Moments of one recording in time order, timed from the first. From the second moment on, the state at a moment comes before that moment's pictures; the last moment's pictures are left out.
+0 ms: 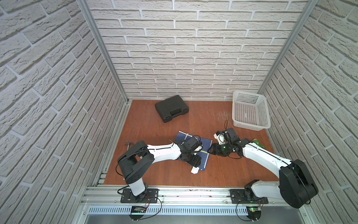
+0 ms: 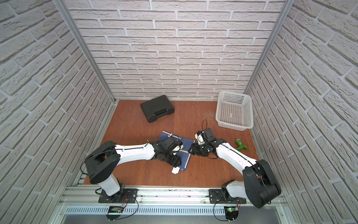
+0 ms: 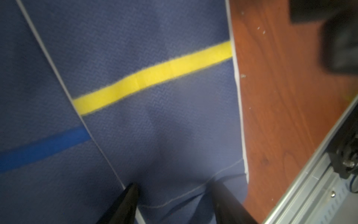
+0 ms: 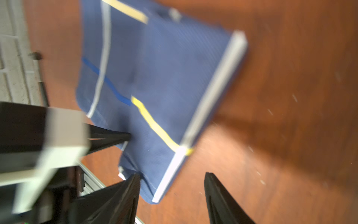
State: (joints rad) left arm -0.99 1.72 0.96 -0.35 0.23 -0.39; right arm 0.32 1.32 0.65 -0.49 -0.45 0.54
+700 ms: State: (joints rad) left arm -1.02 1.79 1.03 -0.29 0.24 -0.47; right arm 0.13 1.46 0.41 0.04 -0.74 0.79
